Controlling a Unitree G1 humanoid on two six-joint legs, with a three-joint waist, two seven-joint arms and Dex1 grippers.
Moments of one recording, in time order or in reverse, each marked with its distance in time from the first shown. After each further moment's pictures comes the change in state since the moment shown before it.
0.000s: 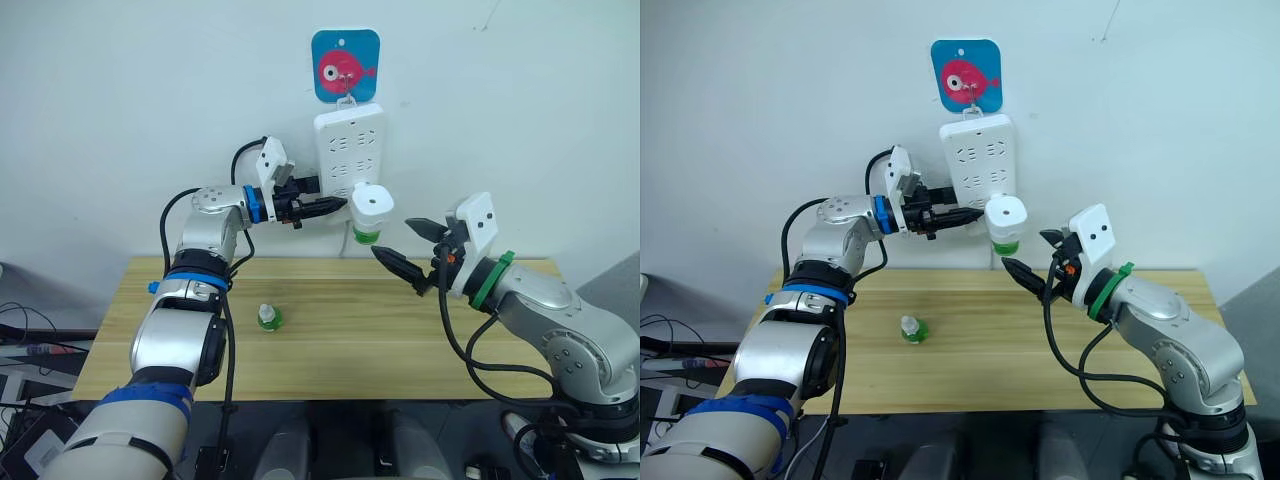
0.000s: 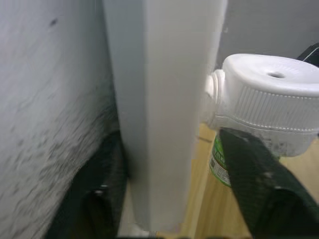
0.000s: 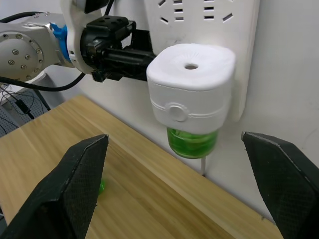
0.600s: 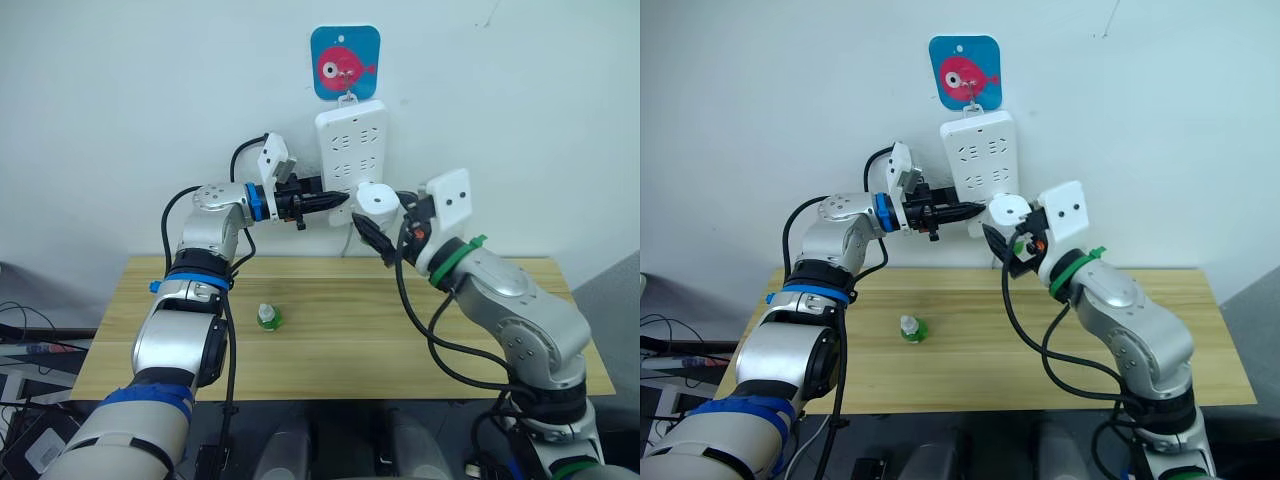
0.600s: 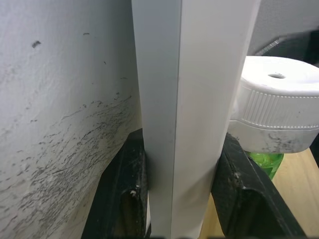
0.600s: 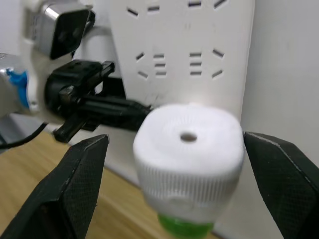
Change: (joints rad) left arm 0.007 -0.002 0.005 -0.036 0.000 0.031 0.009; right arm -0.159 0.212 0.139 0.041 -0.219 -0.010 -0.248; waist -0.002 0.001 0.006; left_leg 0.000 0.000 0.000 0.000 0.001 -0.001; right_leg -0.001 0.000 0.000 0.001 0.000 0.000
